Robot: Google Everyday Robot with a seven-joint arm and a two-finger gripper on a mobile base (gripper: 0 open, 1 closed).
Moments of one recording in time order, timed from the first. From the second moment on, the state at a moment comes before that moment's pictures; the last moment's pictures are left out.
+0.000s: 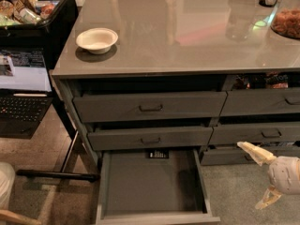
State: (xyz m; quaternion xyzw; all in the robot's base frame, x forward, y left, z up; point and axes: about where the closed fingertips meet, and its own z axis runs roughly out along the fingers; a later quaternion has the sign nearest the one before) arm 0.408 -0.308 0.631 -0.78 0.49 0.01 0.39
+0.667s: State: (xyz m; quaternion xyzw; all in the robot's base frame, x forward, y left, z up) arm 0.406 -0.324 0.662 -0.78 0.47 0.00 0.40
